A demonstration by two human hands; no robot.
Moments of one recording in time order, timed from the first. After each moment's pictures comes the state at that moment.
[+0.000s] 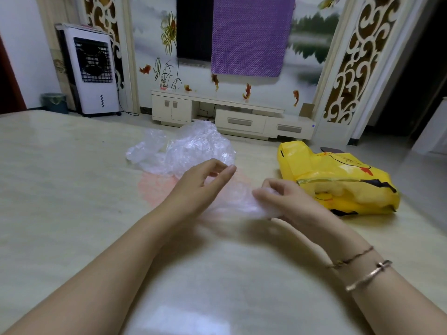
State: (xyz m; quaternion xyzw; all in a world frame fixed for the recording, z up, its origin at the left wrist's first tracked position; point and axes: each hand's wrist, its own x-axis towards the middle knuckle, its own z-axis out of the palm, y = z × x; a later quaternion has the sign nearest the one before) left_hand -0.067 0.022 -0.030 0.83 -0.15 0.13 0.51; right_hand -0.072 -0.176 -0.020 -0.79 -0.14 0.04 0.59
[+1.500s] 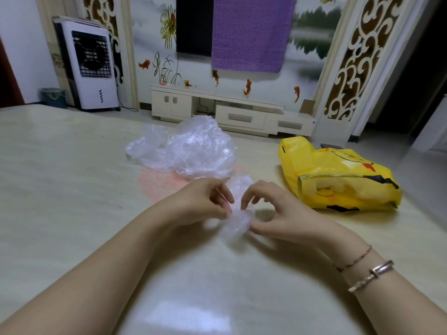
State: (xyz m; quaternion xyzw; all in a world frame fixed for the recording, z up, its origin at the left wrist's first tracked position) left_hand -0.071 0.030 -0.038 0.85 -0.16 -0.08 0.49; right_hand -0.078 -0.181 -0.035 -0.90 -0.33 -0.04 0.28
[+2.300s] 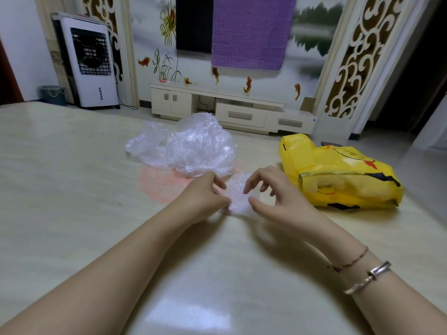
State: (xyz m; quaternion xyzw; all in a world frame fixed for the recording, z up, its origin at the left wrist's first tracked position) left_hand -0.065 0.013 -0.043 0.87 -0.03 -0.01 0.48; right_hand -0.074 -0.170 -0.036 -0.89 -0.27 -0.12 0.34
